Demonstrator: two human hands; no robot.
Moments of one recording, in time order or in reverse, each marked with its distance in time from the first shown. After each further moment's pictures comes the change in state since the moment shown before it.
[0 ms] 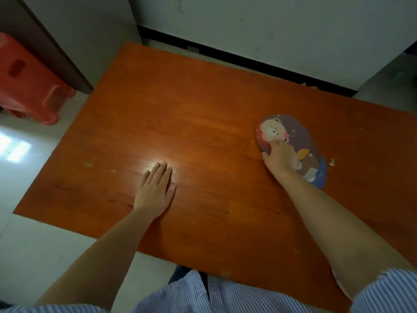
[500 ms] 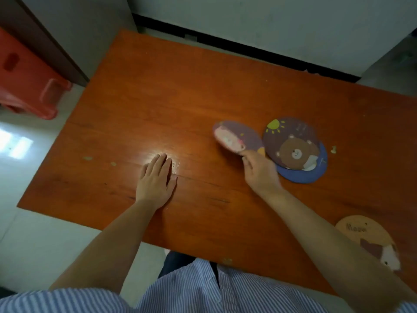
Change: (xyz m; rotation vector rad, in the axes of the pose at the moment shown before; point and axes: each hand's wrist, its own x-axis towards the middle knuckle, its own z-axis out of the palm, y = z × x) left_hand -0.003 0.003 -0.004 -0.070 0.072 -0.025; right_hand -0.090 -0.042 -0.012 0.460 0.057 -0.363
